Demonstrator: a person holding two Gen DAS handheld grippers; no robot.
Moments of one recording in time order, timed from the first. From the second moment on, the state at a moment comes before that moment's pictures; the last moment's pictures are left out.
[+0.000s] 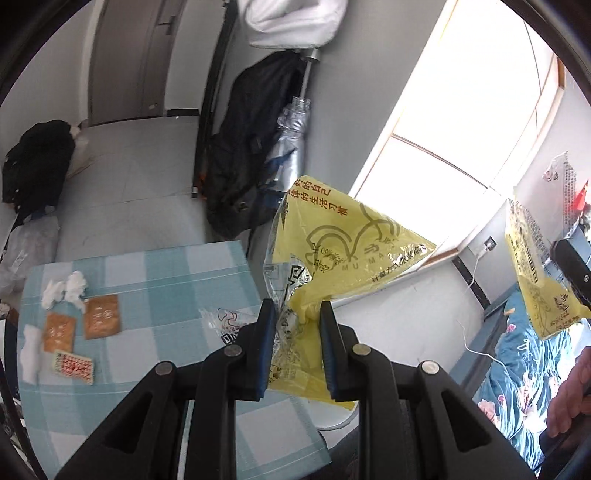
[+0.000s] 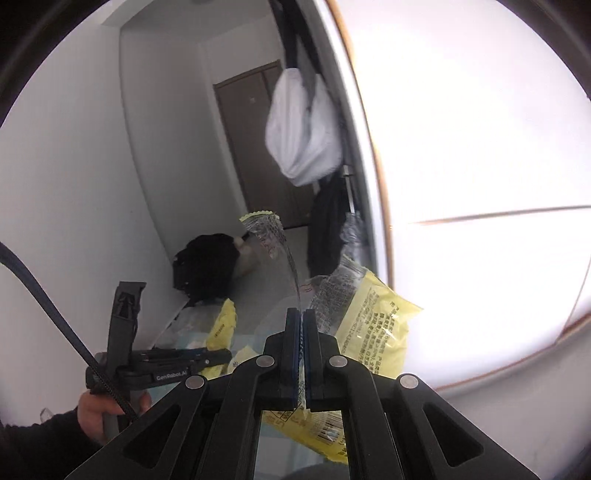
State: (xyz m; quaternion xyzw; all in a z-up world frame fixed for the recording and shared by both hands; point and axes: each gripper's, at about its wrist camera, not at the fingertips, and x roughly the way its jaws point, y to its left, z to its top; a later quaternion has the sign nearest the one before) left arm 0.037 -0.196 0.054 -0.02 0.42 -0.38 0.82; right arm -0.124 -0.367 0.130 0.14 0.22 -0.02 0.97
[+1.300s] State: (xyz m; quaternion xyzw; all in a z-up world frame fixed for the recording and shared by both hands) left arm 0.037 -0.408 -0.217 0.25 0.74 -0.33 0.53; right arm -0.075 -0.492 -0.270 0.48 0.46 -0.01 0.75
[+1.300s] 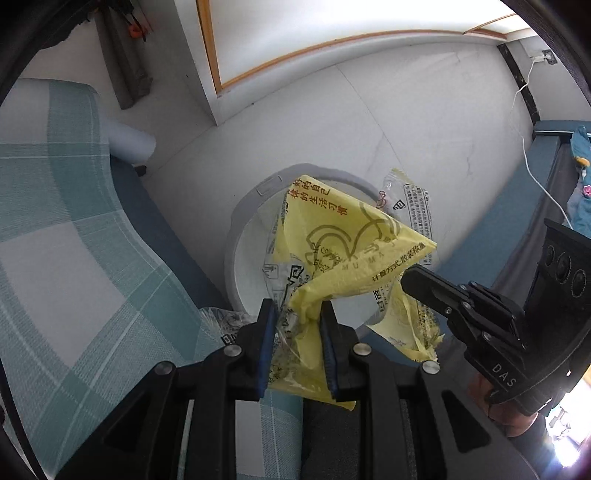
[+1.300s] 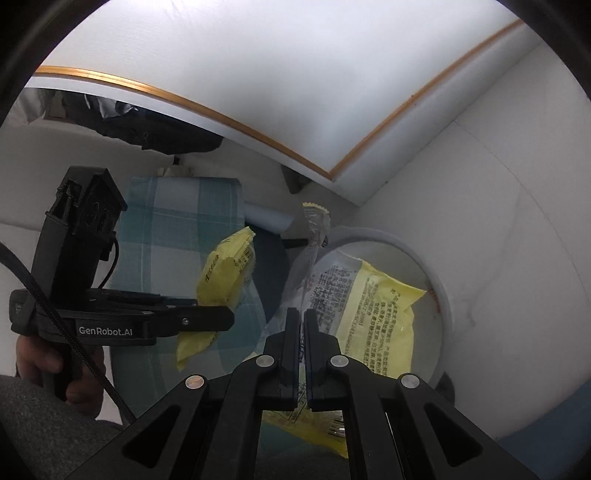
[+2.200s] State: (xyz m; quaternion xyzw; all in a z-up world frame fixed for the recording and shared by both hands) left arm 0.051 -0.420 -0.252 0.24 0.78 -0.32 0.48; right arm -0.116 -0.532 -0.284 0.51 0.48 -0.08 0.71
